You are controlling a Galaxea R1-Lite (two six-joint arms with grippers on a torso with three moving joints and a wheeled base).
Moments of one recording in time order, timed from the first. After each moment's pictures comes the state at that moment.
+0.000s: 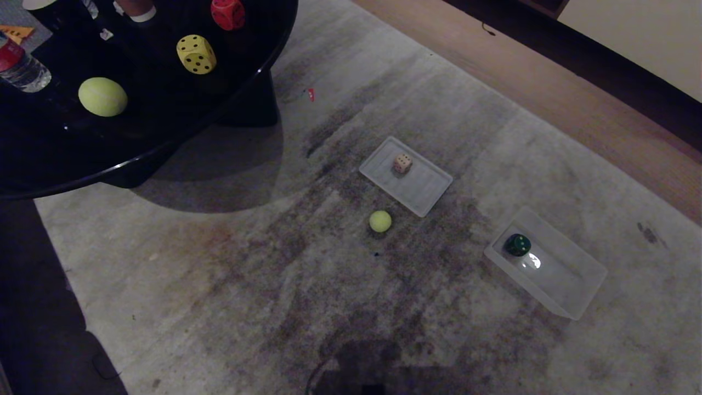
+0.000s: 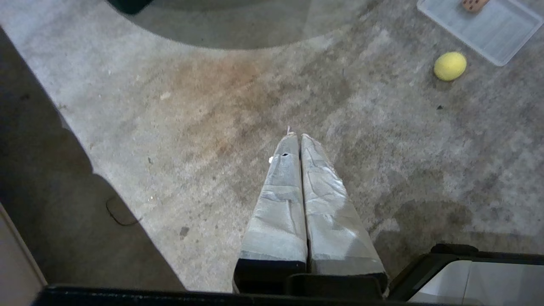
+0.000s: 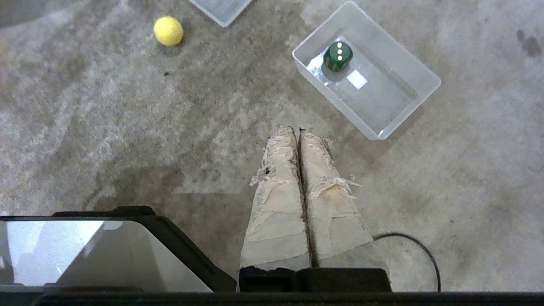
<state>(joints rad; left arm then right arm) 0.00 0.00 0.00 0.00 0.03 0.01 0.01 0.00 -0.06 0.16 0.01 0.02</state>
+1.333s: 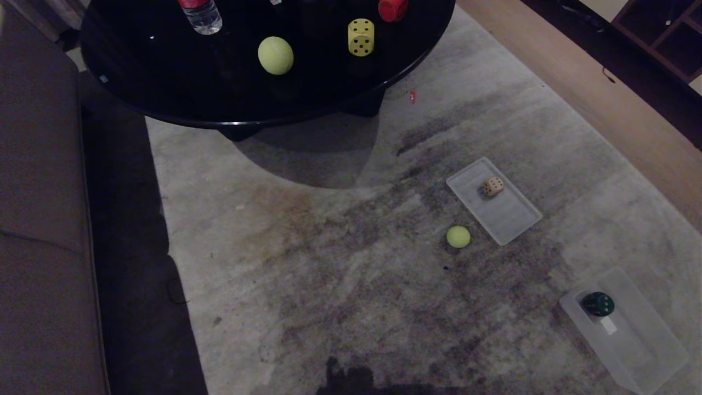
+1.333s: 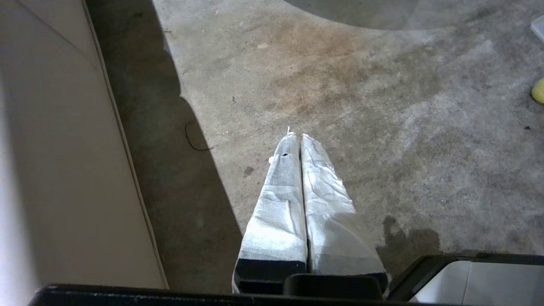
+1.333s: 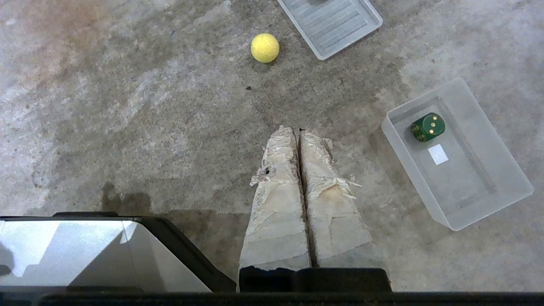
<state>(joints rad) 0.00 0.00 0.00 0.00 0.02 0.02 0.01 0.00 -0.06 0.16 0.01 0.01</state>
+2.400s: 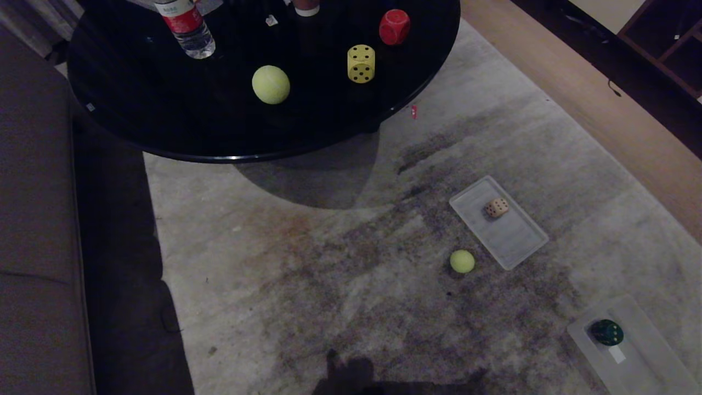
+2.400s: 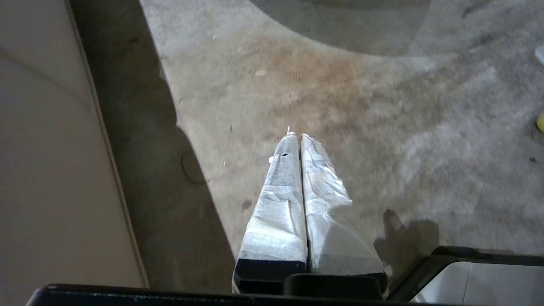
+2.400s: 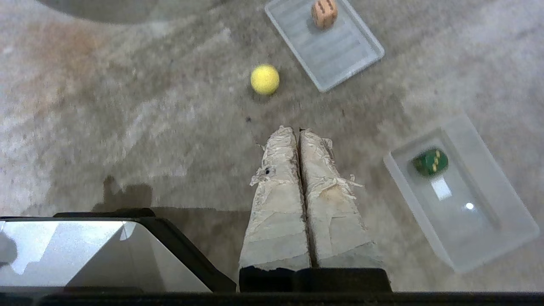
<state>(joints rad) 0.00 0.00 0.00 0.00 0.03 0.02 0.01 0.00 -0.06 0.16 0.01 0.01</state>
